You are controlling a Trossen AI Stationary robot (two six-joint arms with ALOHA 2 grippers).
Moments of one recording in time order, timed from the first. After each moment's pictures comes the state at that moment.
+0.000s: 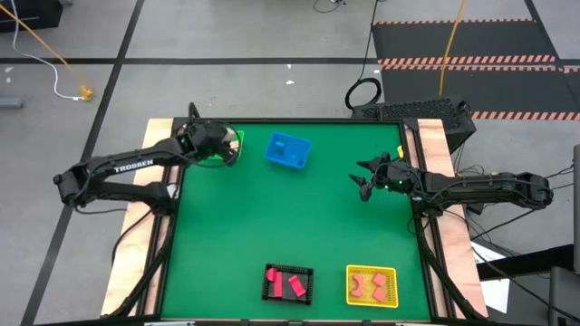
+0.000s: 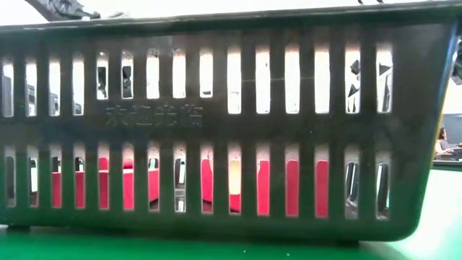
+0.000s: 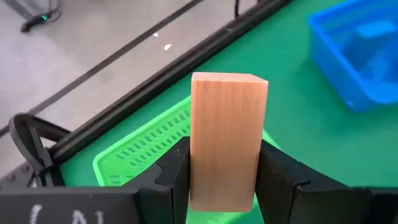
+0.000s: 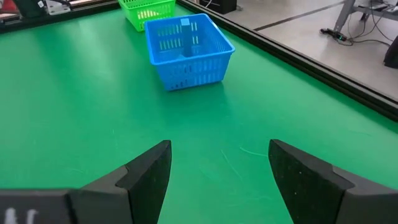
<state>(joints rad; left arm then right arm) 0.55 1.08 0.67 -0.42 -0.39 -0.16 -0.23 0.74 0.13 0.19 0.28 0.19</state>
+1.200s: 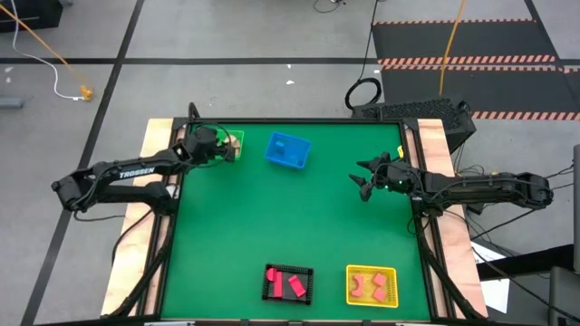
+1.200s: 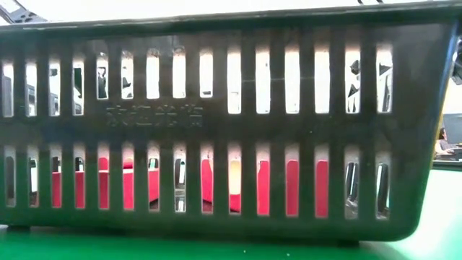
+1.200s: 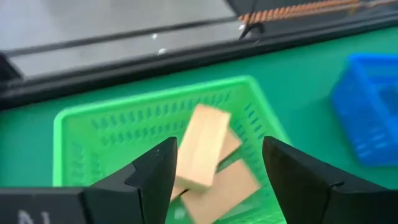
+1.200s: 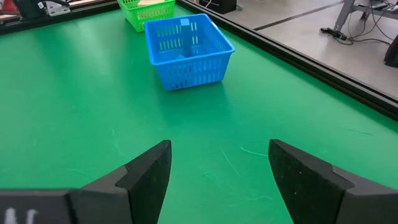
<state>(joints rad) 0.66 1.05 0.38 0.00 -0.31 -0.42 -0.23 0.74 0.13 0.19 0.28 0.20</state>
